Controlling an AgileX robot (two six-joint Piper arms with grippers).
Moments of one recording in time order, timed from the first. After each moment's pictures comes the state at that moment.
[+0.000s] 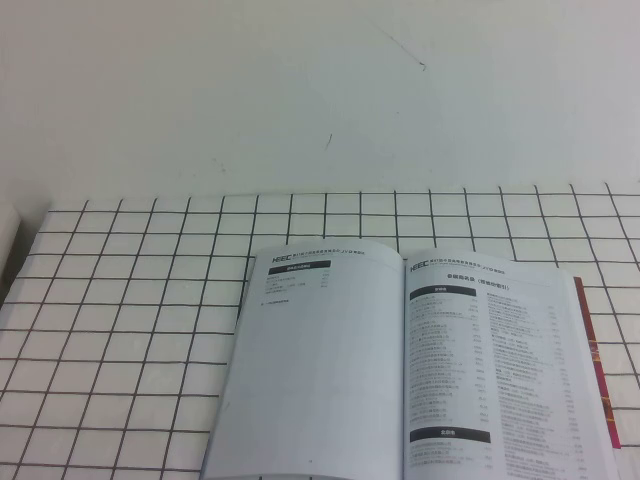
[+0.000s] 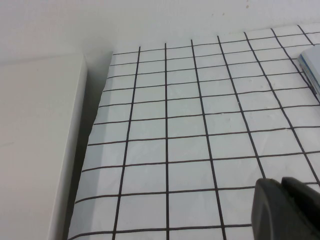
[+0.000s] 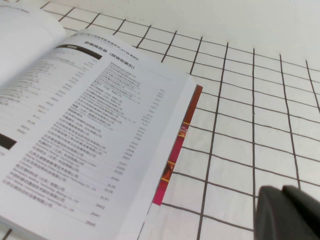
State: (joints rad) right arm 0.08 -0.01 0.02 0.12 0.44 -0.30; left arm 0.00 -0.01 0.02 -0.04 0.35 0.07
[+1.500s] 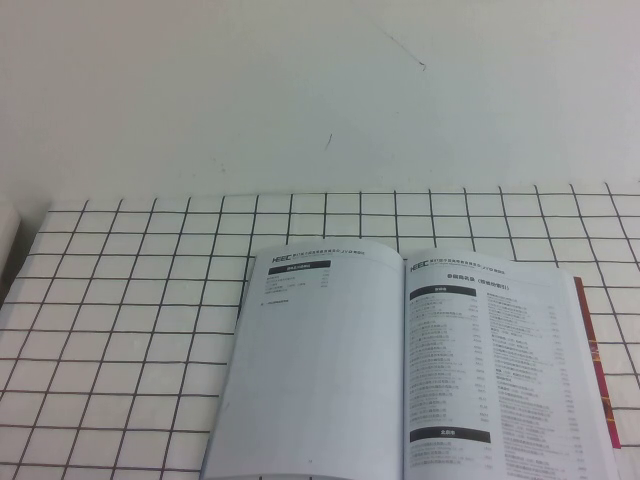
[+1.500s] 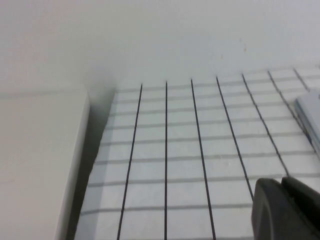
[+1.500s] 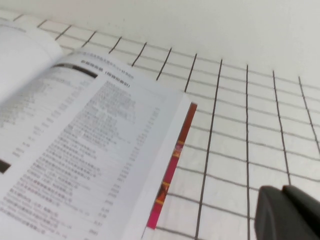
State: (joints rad) right arm 0.08 -0.01 0.03 0.13 0.37 -0.30; left arm 0.00 -0.01 0.02 -0.08 0.26 0.07
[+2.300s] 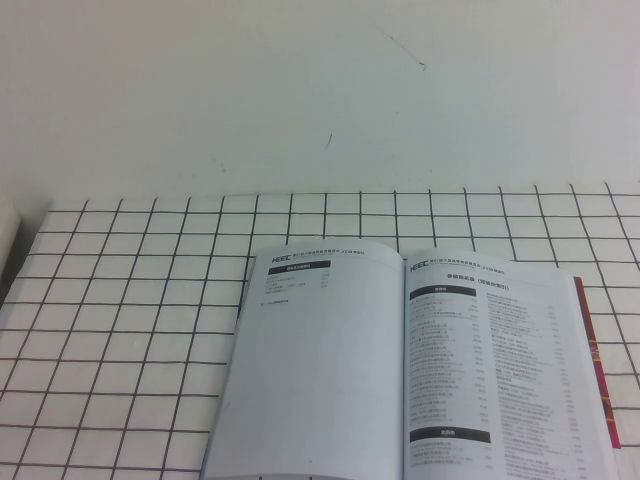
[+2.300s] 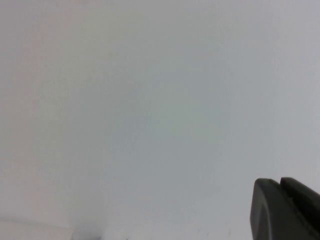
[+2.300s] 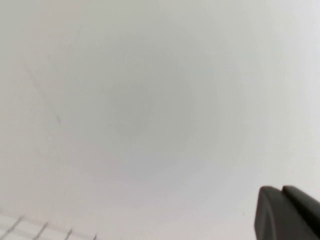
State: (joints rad) right arm 0.08 -0.01 0.03 0.15 -0.16 -0.44; left arm 0.00 -0.01 0.02 -0.20 -0.19 -0.02
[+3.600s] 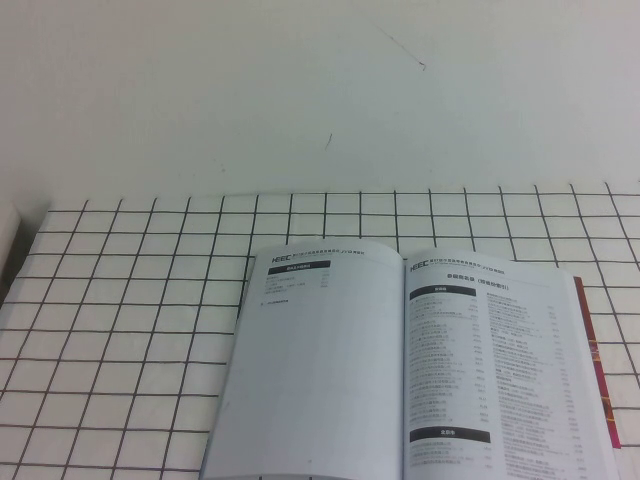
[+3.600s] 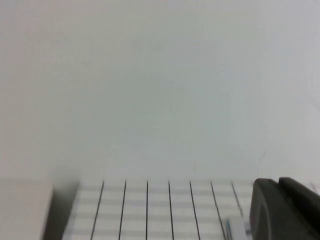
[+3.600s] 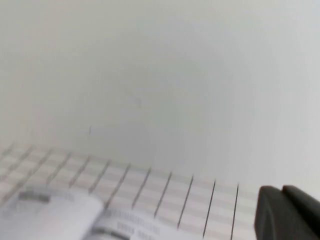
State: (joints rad) right arm 0.08 0.73 -0.99 0.27 0.61 -0.30; left arm 0.00 0.50 -0.86 -0.18 0.55 -0.01
